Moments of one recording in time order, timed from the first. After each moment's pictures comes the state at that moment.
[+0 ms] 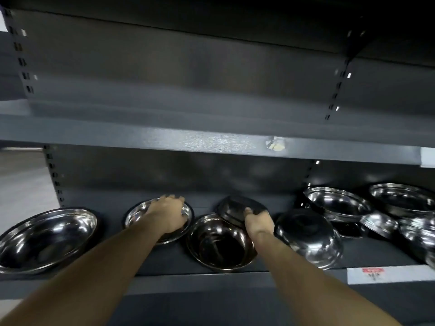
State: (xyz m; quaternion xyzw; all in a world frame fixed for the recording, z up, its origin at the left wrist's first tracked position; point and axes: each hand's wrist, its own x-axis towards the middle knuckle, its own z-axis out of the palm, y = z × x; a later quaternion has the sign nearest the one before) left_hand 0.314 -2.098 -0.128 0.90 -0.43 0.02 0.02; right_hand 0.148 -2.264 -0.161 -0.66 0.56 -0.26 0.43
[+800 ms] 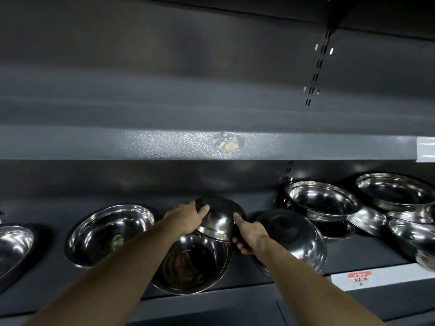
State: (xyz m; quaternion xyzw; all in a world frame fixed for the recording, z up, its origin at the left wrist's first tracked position) left_hand 0.271 -2.242 -0.159 0.89 -0.41 -0.13 0.13; right_hand 0.115 -2.352 -0.193 -0.62 0.52 -0.13 0.57
